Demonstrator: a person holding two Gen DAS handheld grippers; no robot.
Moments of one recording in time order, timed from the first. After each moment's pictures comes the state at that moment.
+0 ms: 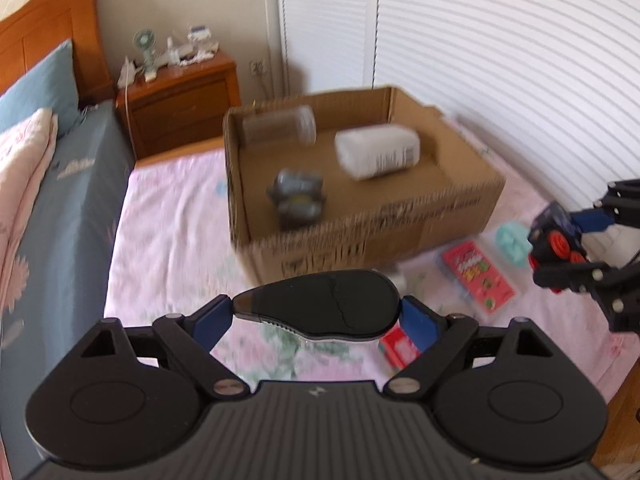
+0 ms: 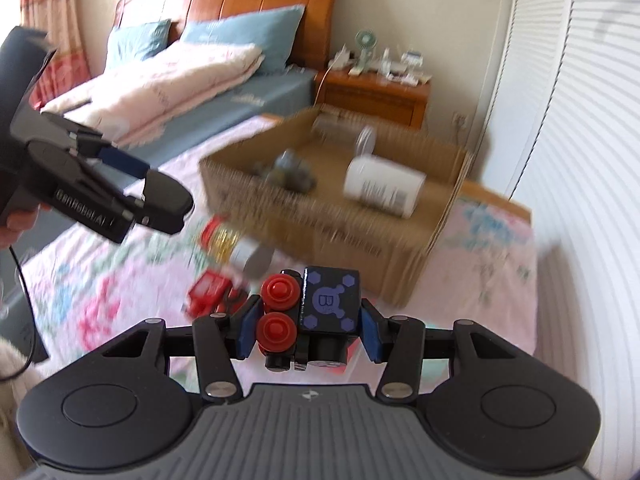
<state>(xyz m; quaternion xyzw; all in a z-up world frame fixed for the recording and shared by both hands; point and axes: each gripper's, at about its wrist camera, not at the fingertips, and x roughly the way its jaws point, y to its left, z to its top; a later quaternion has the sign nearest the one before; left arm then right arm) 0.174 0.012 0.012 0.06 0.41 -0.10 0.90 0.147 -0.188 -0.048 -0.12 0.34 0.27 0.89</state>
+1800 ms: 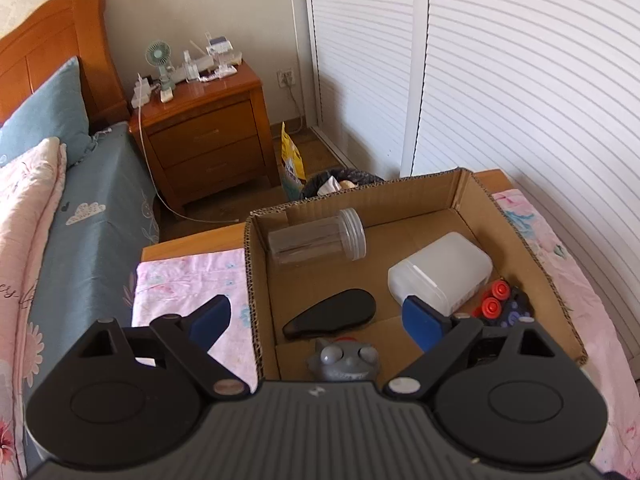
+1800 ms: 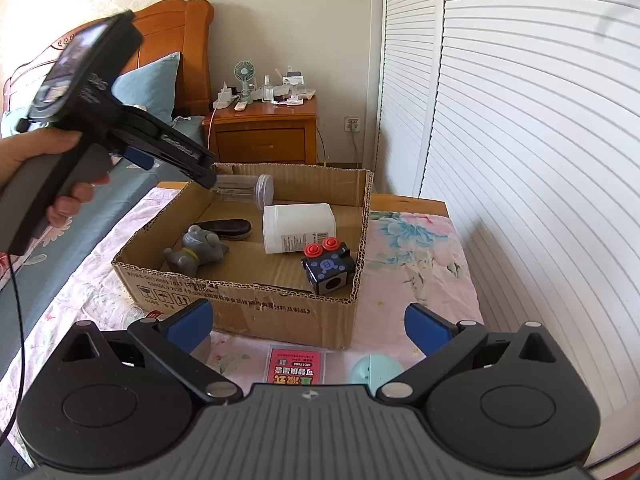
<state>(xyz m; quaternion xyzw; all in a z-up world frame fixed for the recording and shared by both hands) 0.324 -0.003 0.047 0.07 0.42 -0.04 0.91 0.157 -0.187 -0.031 -0.02 0.33 0.11 0.94</state>
